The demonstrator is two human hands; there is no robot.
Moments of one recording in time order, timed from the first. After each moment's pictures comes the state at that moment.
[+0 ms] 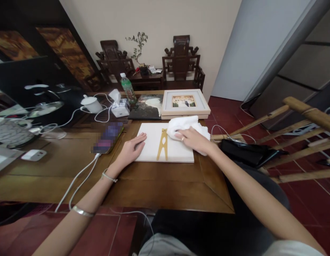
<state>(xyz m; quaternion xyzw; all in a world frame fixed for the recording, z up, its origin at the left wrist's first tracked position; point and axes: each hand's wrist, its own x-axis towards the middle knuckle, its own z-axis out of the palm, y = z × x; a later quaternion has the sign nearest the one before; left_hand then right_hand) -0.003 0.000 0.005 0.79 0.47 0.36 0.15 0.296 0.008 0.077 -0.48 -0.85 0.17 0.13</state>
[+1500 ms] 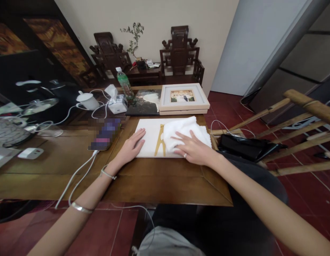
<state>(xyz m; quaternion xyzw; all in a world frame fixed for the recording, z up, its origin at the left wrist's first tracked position) -0.001 -0.004 0.002 0.80 0.48 0.31 0.16 0.300 -0.039 0.058 -0.35 -0.93 0.06 0.08</state>
